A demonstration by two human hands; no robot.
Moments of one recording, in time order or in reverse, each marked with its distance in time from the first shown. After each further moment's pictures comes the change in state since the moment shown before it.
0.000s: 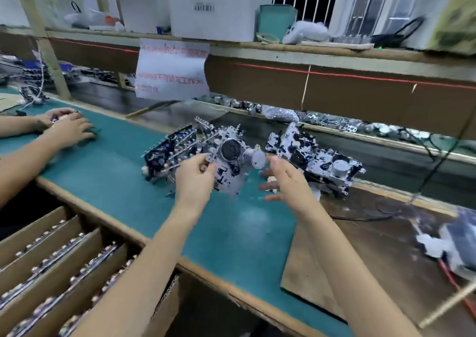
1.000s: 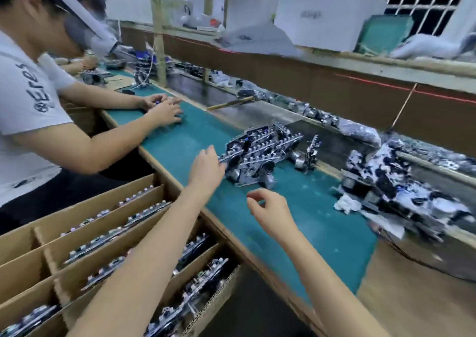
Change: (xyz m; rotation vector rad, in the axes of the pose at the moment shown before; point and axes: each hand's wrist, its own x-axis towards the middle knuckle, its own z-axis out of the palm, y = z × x) left_hand 0.048 -0.077 -0.101 0.719 0.035 -0.189; right_hand -0.004 0.024 0.147 -0.532 -0.271 -0.163
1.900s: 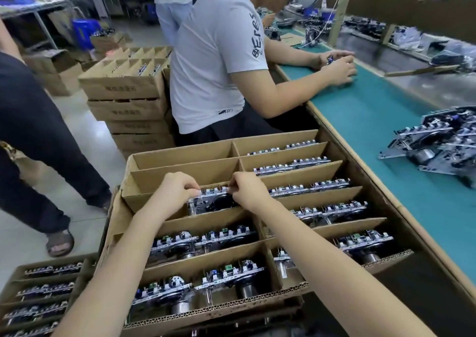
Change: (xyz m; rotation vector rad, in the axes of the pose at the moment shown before) left_hand -0.260 -0.274 -0.153 -0.010 0.030 -0.560; right_hand -0.080 -0.150 0.268 -0.243 -0.690 -0.538
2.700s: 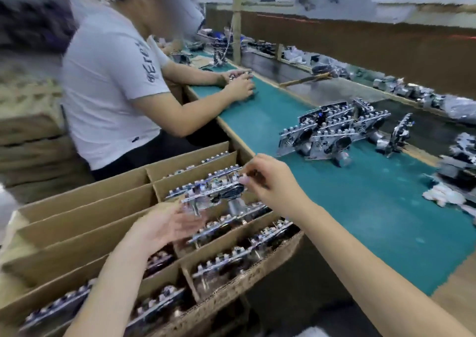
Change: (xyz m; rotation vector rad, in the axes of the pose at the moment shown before) left_hand -0.027 0.144 0.064 -1.120 -0.425 -0.372; right_hand -0.148 0.087 -0.157 0.072 0.547 -0.205
